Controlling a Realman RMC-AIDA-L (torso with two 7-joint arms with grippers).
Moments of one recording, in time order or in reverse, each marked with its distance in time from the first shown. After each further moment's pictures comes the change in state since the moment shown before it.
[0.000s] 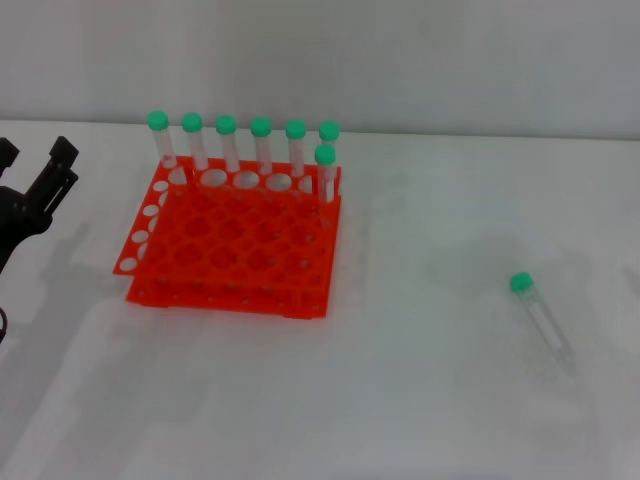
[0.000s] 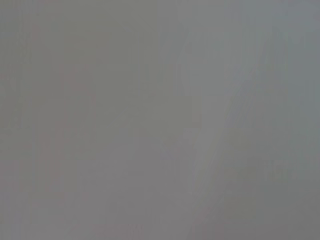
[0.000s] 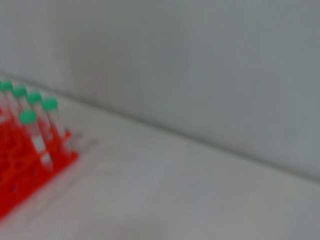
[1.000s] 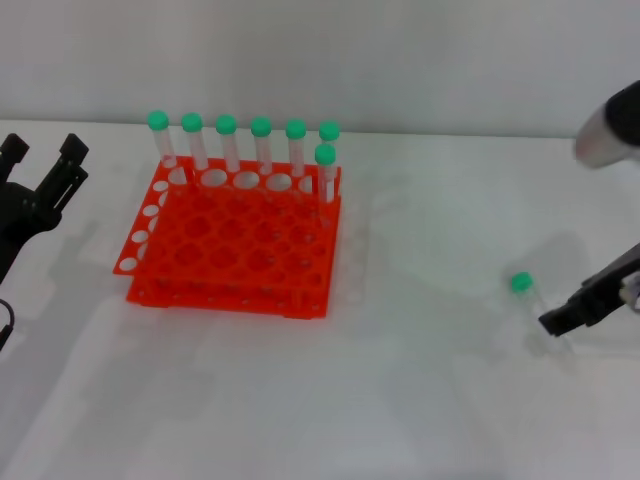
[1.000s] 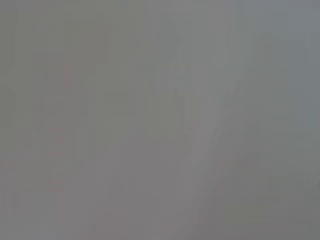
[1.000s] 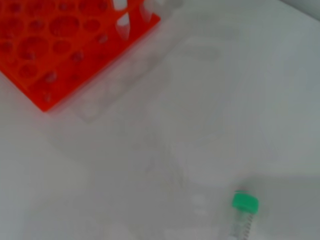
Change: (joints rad) left arm -0.012 0.000 0.006 -0.002 0.007 -0.002 0.006; right arm 0.198 0.010 -0.683 0.036 -0.368 0.015 0.540
